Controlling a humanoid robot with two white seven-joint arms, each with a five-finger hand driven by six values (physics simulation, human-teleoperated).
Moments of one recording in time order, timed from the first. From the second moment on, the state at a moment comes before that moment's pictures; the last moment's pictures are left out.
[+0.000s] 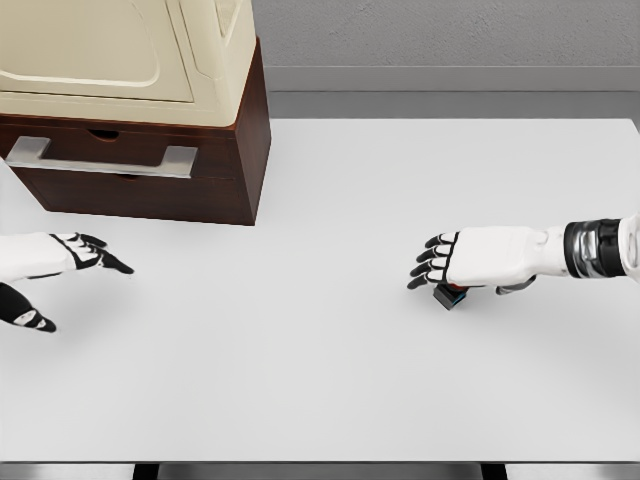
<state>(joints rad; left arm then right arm) -0.38 1.37 -0.62 -1.74 0.14 -0.50 -0.53 -0.70 -0.96 0.87 -1.70 0.47 -0.61 0.61</state>
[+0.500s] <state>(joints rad) -0.54 1.27 -0.59 -1.70 0.23 -0.29 -0.52 -0.70 -0.96 0.87 -1.70 0.47 -0.61 0.61</state>
